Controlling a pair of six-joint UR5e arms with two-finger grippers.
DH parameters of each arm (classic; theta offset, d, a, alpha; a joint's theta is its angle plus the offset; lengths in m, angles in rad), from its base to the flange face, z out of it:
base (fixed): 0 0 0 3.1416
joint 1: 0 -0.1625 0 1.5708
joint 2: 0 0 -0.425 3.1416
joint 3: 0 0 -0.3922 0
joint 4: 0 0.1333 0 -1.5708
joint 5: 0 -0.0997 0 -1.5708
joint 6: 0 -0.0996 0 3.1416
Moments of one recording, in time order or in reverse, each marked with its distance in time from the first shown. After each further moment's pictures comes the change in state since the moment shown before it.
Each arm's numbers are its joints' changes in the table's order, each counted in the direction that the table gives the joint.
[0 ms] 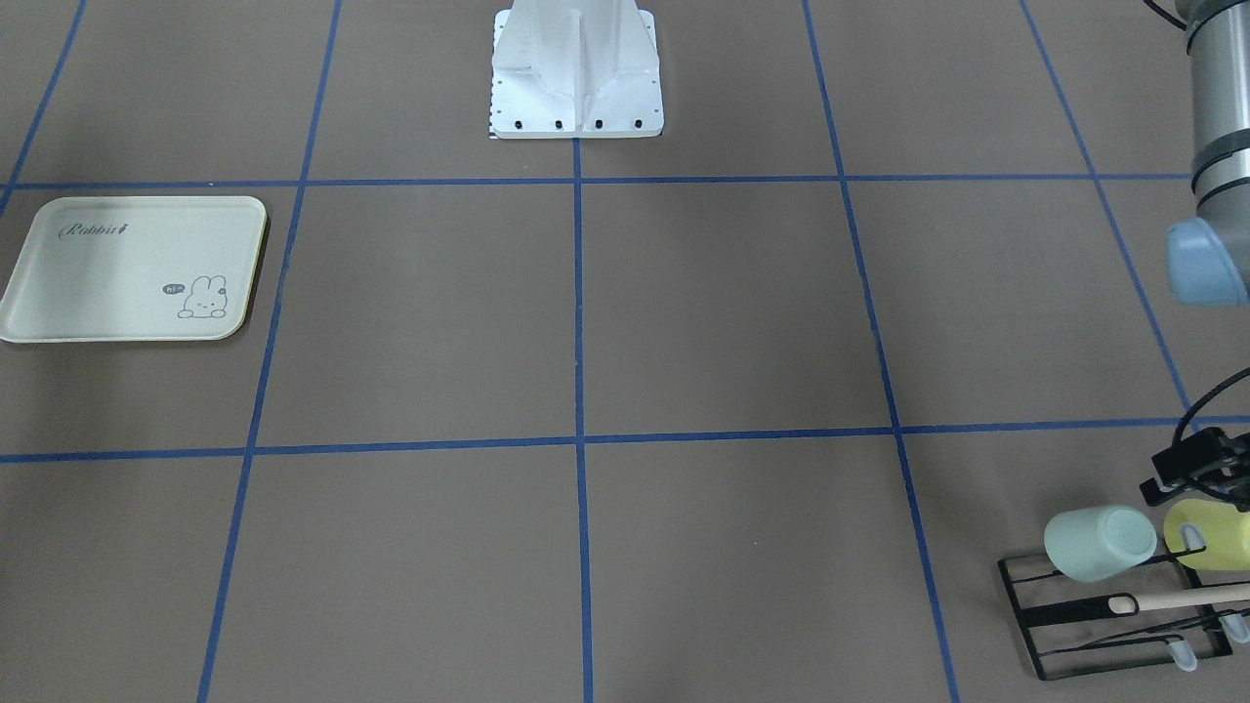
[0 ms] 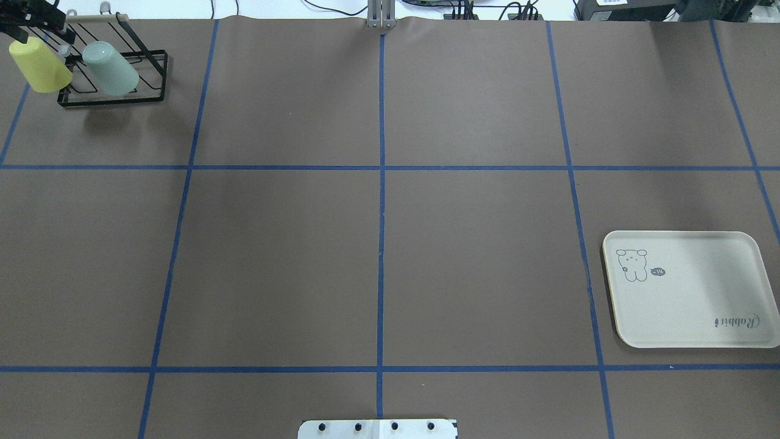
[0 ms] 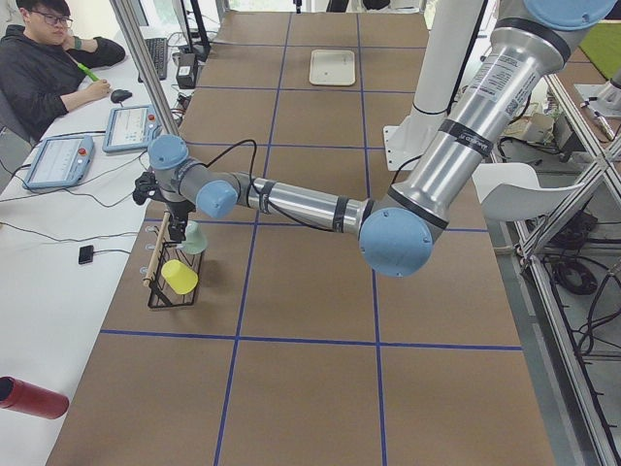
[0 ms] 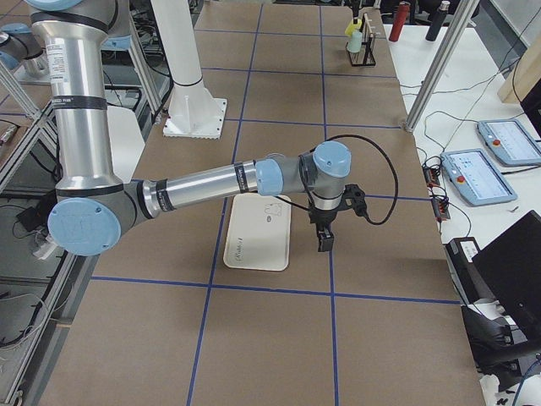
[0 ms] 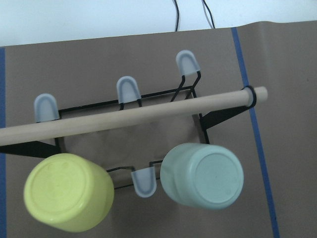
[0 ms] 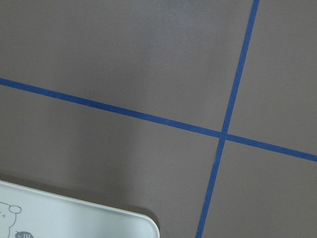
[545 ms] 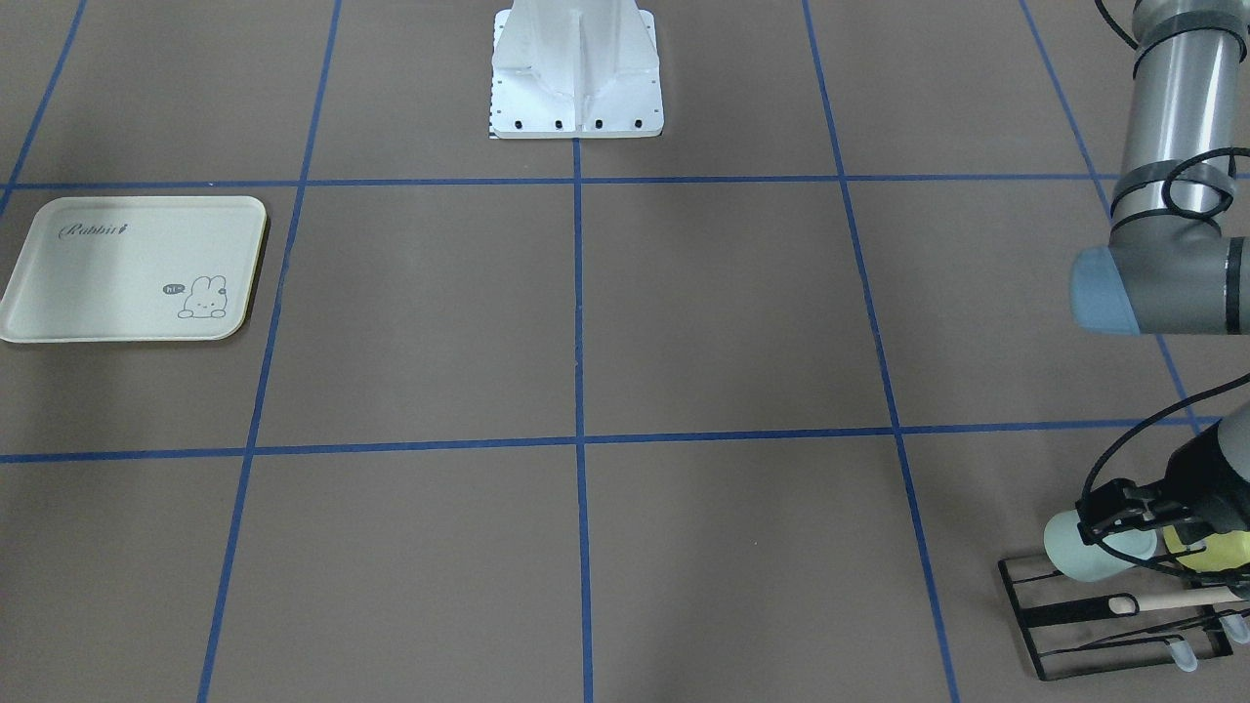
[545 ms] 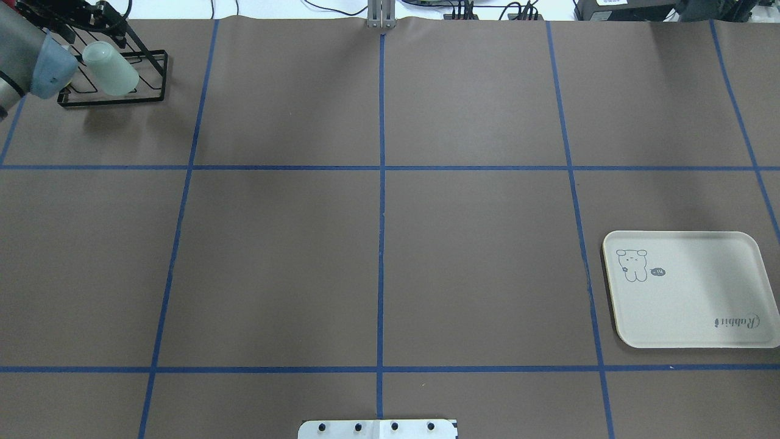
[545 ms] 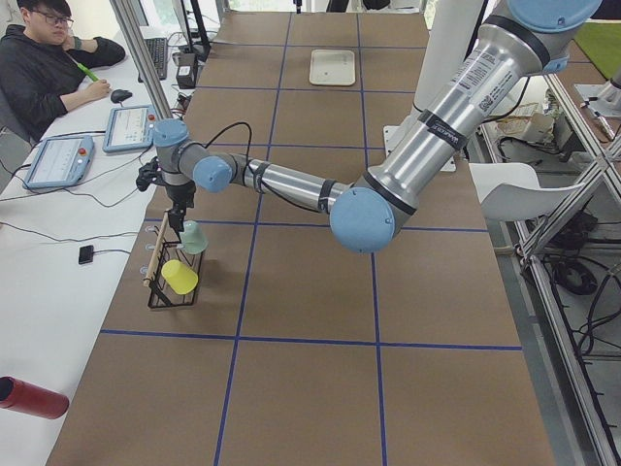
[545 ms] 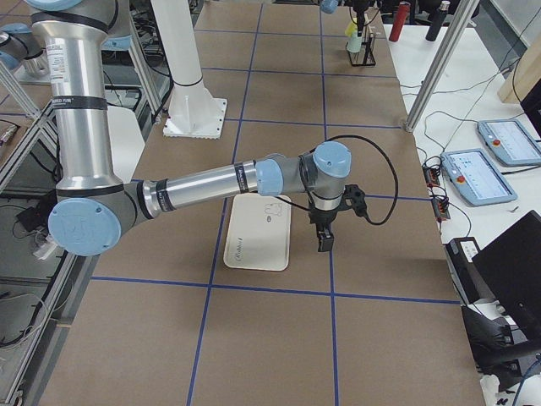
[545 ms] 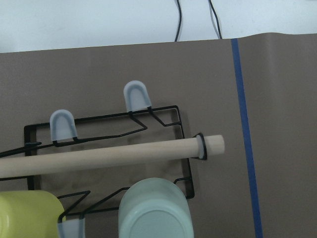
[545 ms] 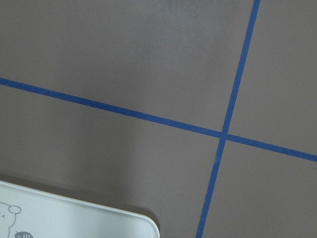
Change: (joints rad) left arm -0.081 0.090 0.071 0.086 -0.152 0.006; right arm 0.001 0.001 -0.001 0.000 0.000 0.001
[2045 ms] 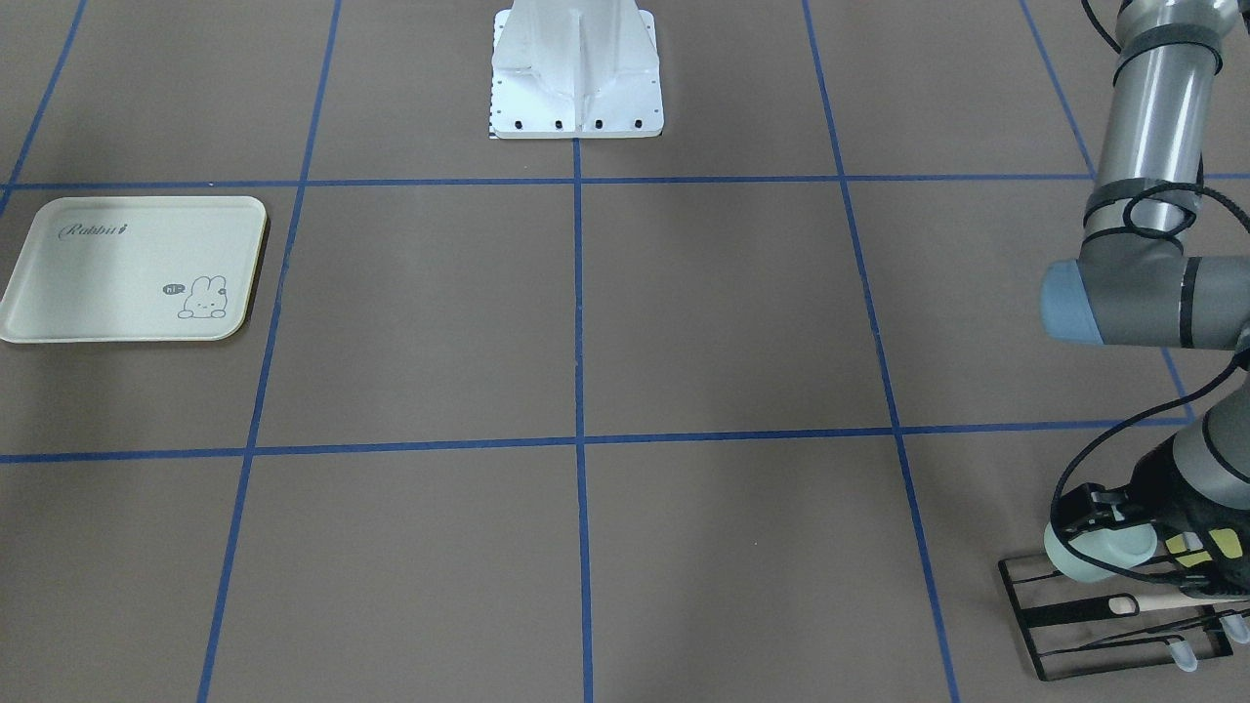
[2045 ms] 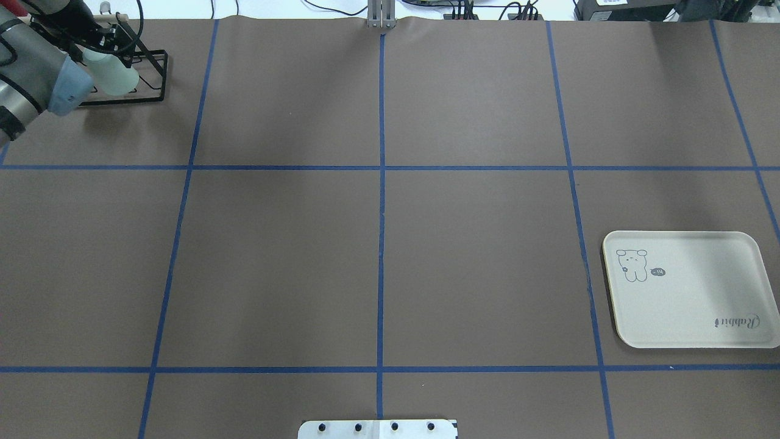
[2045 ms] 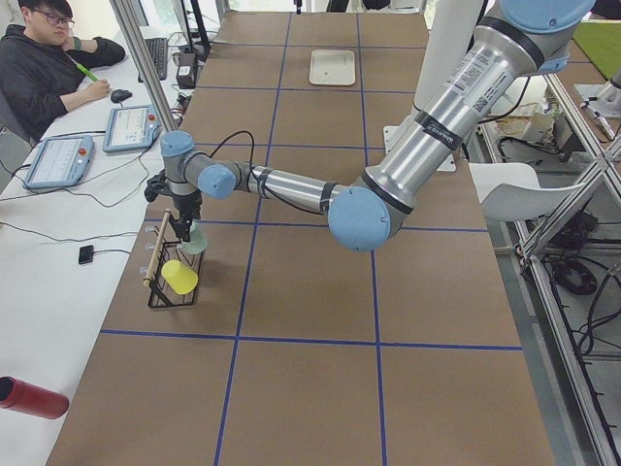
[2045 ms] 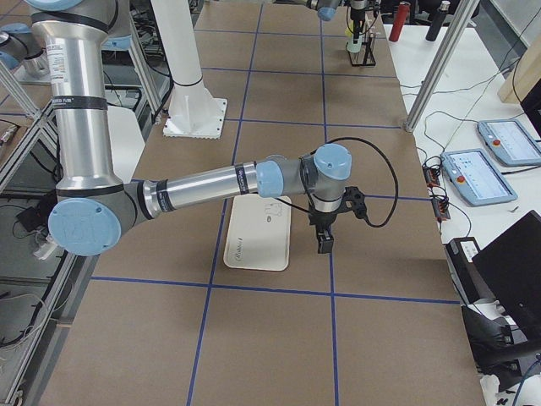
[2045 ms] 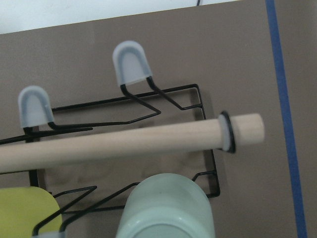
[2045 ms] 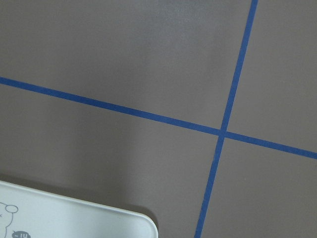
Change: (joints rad) left arm -0.037 -0.001 0.050 0.000 -0.036 -0.012; right arm 0.000 0.000 -0.009 0.000 -0.001 0.001
